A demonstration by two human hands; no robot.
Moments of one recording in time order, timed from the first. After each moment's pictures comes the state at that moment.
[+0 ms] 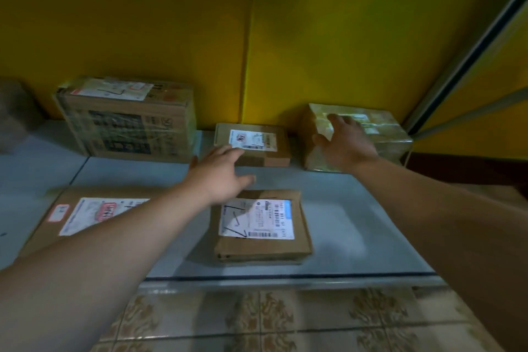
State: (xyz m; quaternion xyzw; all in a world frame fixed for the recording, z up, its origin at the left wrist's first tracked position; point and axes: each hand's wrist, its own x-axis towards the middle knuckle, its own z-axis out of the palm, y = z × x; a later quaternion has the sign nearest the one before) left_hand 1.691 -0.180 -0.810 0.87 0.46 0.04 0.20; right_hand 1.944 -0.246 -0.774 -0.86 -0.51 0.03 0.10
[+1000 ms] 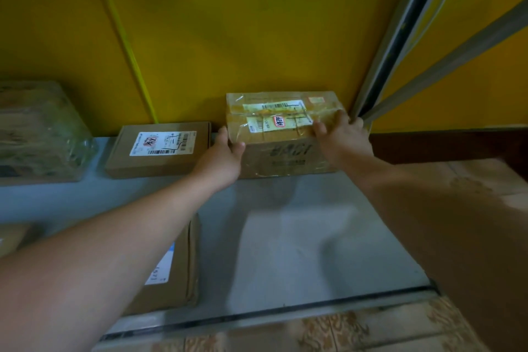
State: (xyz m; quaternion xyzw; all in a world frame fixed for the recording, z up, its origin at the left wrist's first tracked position) left_hand 1.919 -0.189 -0.859 0.76 0.52 0.16 0.37; right_hand 2.132 -0.276 -0.839 -0.91 -0.35 0.09 0.20
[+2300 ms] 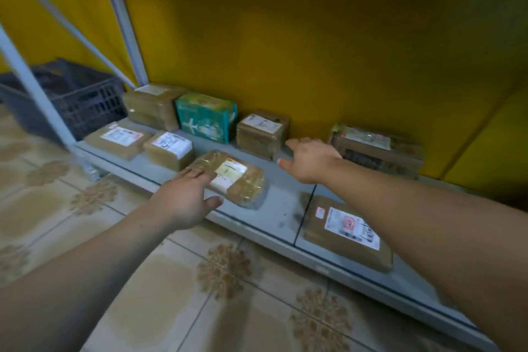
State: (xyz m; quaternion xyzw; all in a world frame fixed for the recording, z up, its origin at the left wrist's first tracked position) left_hand 1.174 -0.210 -0.715 0.74 0.66 -0.02 0.11; right_hand 1.420 -0.139 -0.685 -0.62 -0.78 0.05 -0.06
